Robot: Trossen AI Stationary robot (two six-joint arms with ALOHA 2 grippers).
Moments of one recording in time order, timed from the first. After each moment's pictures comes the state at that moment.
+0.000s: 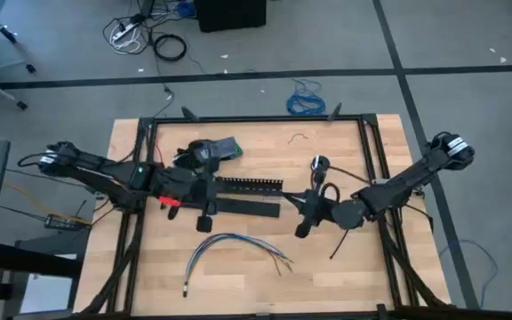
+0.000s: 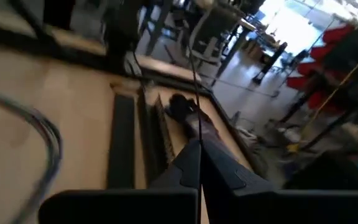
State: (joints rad) left arm -0.27 1.19 1.07 -0.22 -0.32 0.06; right arm 0.48 1.30 0.83 0.27 0.95 -0.19
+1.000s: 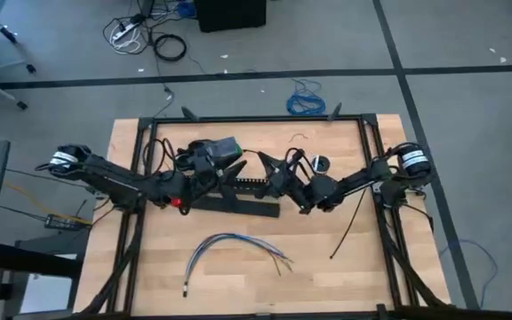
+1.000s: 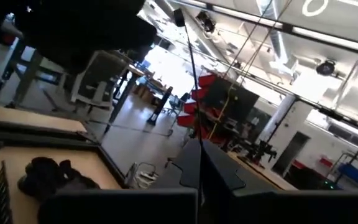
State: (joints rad) left arm -0.21 1.33 0.73 0.88 -0.77 -0.05; right arm 0.18 1.77 0.90 1.34 0.94 -0.88
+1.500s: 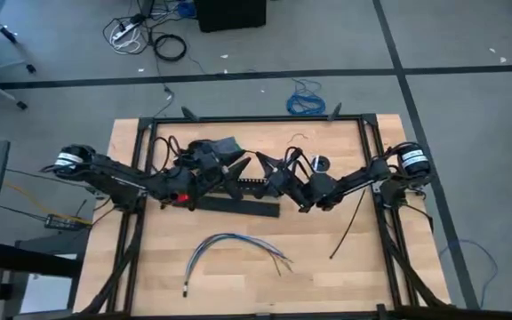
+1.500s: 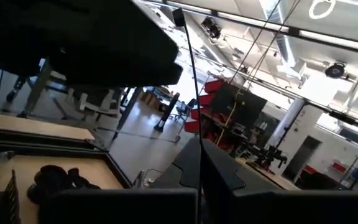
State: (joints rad) left arm -0.15 1.39 0.73 0.94 -0.68 -0.03; right arm 0.17 1.77 0.90 1.32 0.91 -0.85
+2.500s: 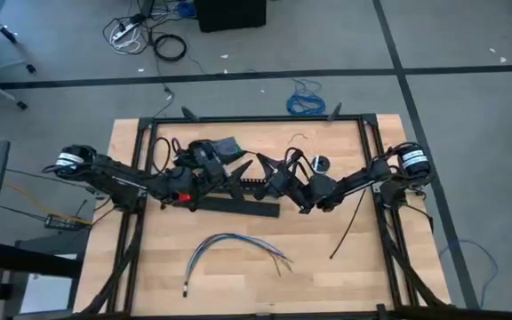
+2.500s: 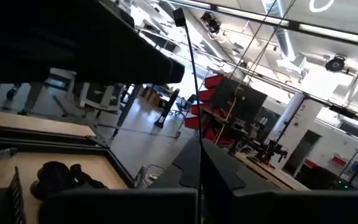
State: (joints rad) left arm -0.15 1.39 0.73 0.92 -0.67 0.28; right arm 0.19 1.77 0.90 1.30 0.94 -0.83
